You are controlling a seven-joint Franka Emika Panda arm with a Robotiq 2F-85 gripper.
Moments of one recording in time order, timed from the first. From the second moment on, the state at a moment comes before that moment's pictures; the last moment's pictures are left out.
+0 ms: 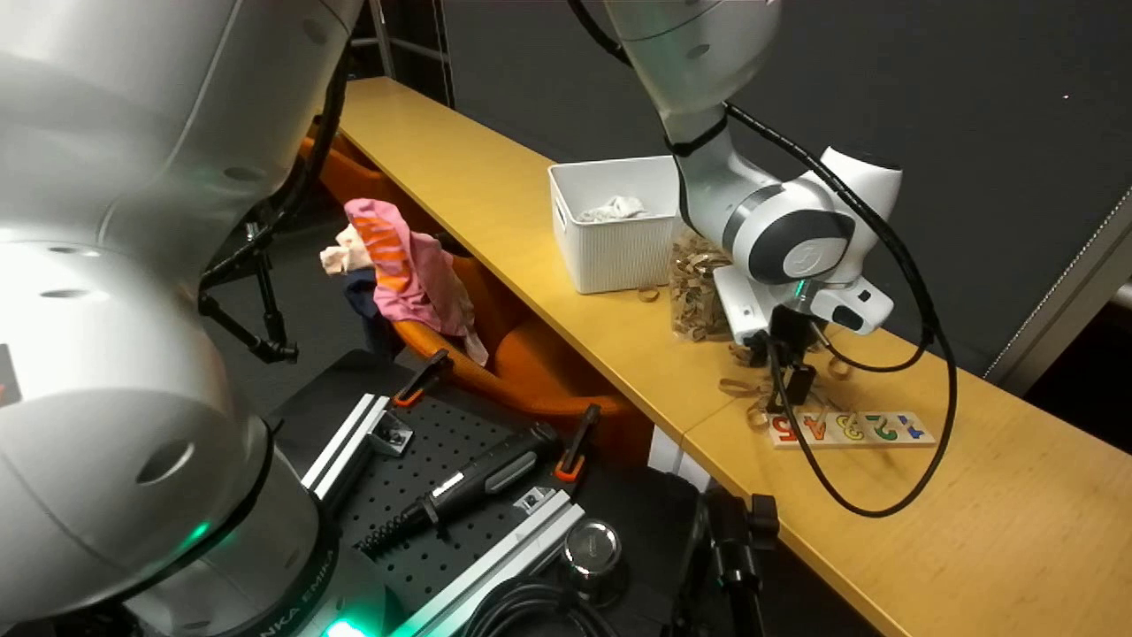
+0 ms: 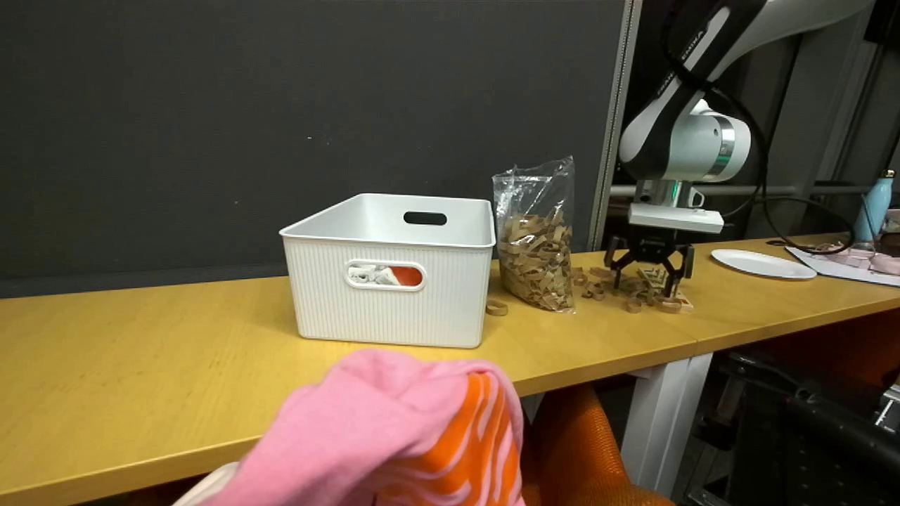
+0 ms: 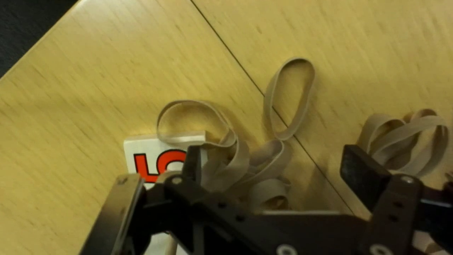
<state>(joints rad) -0.29 0.71 -0.25 -1.88 0.31 2.54 0.37</state>
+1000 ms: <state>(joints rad) -0.30 0.77 -0.26 -1.80 0.31 2.52 0.39</state>
